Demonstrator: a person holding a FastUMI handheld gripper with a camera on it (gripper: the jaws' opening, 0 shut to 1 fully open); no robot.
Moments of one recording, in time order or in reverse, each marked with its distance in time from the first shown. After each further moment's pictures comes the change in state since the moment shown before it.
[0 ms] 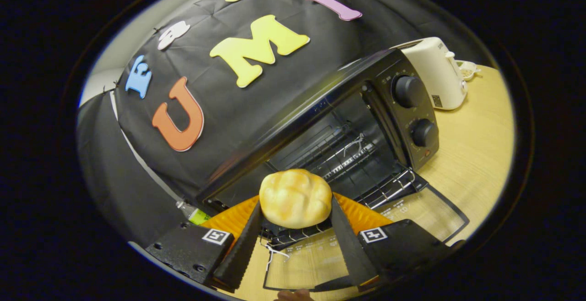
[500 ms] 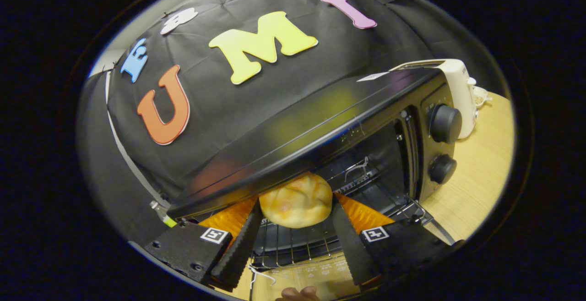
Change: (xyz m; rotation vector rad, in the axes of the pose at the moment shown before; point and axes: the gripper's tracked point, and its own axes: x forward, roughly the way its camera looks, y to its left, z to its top) arm 0.041 -0.006 0.030 -0.123 -0.069 -0.072
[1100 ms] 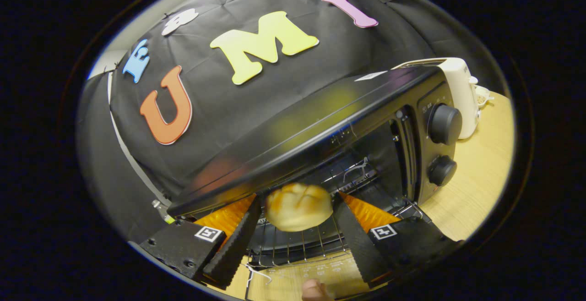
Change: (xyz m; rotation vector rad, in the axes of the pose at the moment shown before) arm -0.010 0.000 -0.002 0.015 0.021 0.029
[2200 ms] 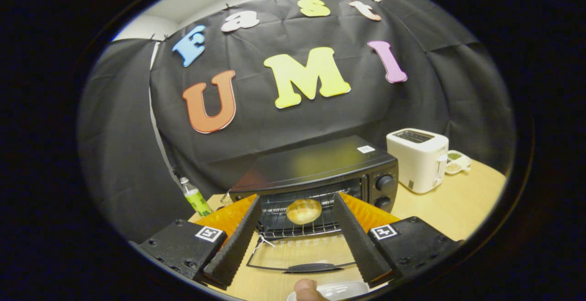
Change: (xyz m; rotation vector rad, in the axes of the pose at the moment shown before) arm -0.161 0.037 0.047 -0.378 -0.119 -0.001
